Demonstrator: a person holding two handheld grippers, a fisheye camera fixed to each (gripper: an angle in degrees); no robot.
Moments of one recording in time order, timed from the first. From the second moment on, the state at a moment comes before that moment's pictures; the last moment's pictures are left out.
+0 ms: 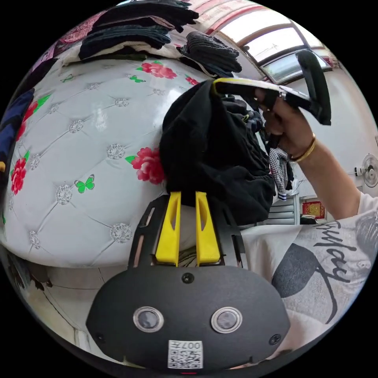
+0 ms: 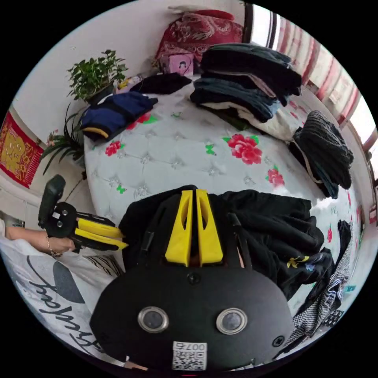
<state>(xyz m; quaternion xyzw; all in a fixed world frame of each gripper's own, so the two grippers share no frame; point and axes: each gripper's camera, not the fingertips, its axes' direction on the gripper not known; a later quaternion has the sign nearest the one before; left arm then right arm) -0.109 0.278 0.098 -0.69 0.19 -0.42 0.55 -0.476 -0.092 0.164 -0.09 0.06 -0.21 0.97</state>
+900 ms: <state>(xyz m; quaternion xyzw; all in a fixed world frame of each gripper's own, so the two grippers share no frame) 0.070 0.092 0.232 -0.60 0.41 -0.34 0.60 -0.423 0.020 -0.219 0.35 0.20 -0.04 0.91</state>
